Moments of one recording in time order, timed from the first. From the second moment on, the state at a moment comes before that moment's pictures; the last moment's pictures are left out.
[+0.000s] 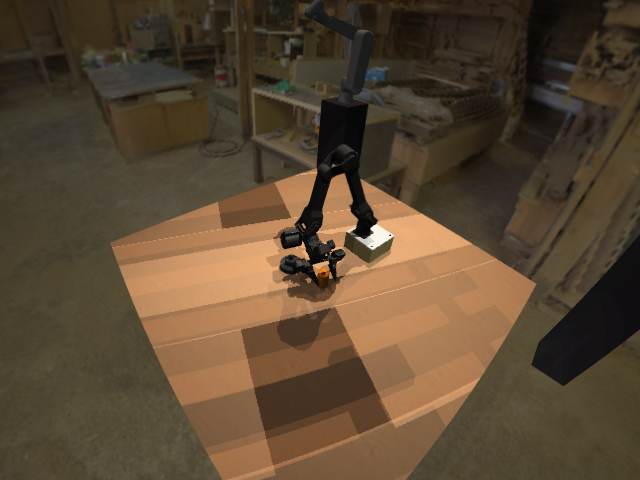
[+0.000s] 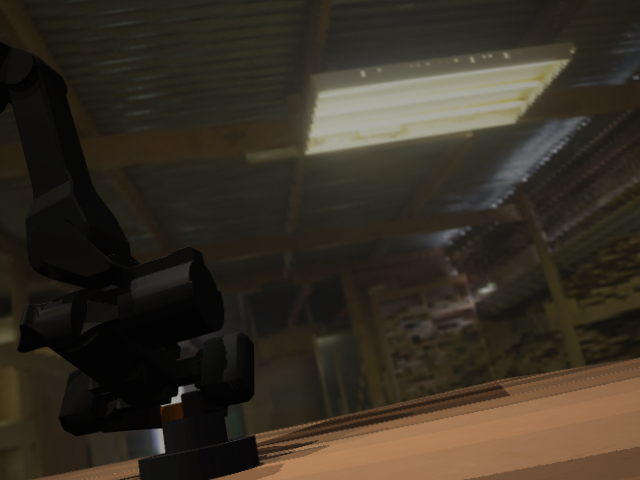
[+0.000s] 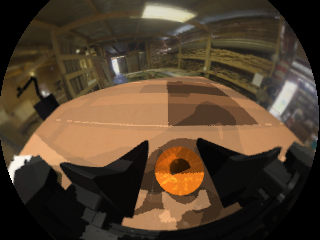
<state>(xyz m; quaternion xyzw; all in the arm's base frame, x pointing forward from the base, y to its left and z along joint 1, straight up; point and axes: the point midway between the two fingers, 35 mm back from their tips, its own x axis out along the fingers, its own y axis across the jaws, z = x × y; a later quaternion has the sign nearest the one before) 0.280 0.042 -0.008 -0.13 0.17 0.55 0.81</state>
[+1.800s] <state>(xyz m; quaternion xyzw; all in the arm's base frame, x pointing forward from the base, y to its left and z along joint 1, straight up) 0.277 0.043 0.094 -0.40 0.57 0.40 0.60</state>
